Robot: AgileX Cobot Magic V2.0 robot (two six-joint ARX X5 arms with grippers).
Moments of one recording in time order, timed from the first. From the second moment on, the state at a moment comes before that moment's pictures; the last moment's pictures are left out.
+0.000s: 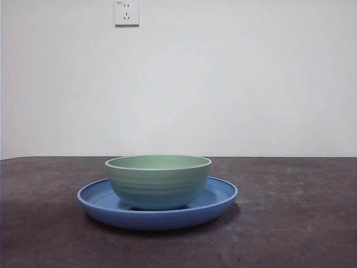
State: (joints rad) left arm -0.71 0.45 1.08 -1.09 0.18 0.01; right arm 0.28 0.73 1.36 -1.33 -0.39 -0.05
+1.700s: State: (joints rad) left arm 0.00 0.01 0.03 -0.18 0.00 -0.09; right arm 0.28 0.73 1.36 -1.33 -0.39 -0.05
